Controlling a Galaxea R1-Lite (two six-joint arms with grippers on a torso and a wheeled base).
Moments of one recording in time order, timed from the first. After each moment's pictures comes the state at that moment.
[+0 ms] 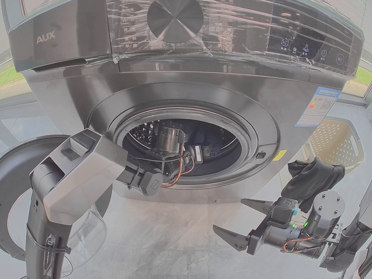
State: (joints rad) left arm -0.59 2.40 -1.51 -0.62 0.13 -0.34; right arm 0.83 1.84 -0.16 -1.51 -0.01 0.13
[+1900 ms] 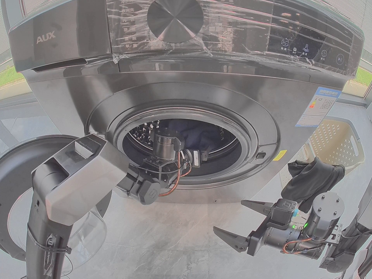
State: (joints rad) left arm -0.58 2.41 -1.41 -0.80 0.14 -0.21; right arm 0.83 1.85 -0.15 -1.52 -0.01 0.13
